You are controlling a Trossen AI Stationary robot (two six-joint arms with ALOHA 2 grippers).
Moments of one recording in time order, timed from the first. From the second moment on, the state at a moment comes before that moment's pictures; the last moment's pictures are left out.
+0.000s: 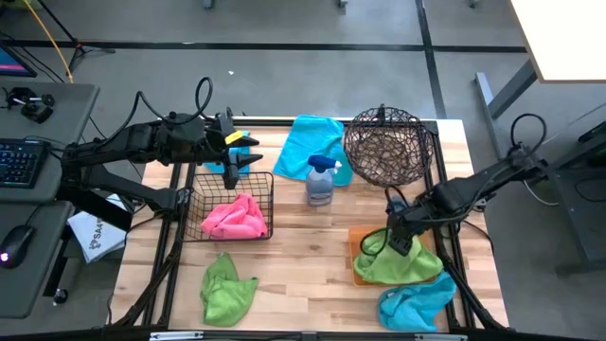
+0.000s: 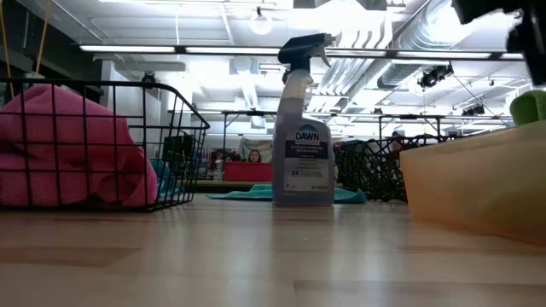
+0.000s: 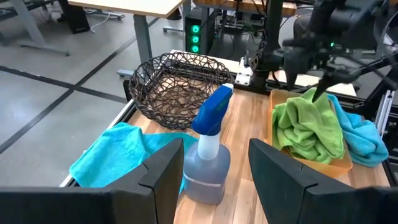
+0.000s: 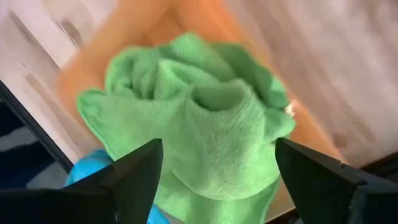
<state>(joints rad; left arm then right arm) 0.03 1.10 1.41 -0.74 -0.25 -0.13 0.44 1.19 1.07 -1.23 -0.01 1.09</state>
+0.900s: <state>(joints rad) -0.71 1.45 1.41 -0.91 0.16 -0.93 0.35 1.19 1.18 -0.98 0.60 0.81</state>
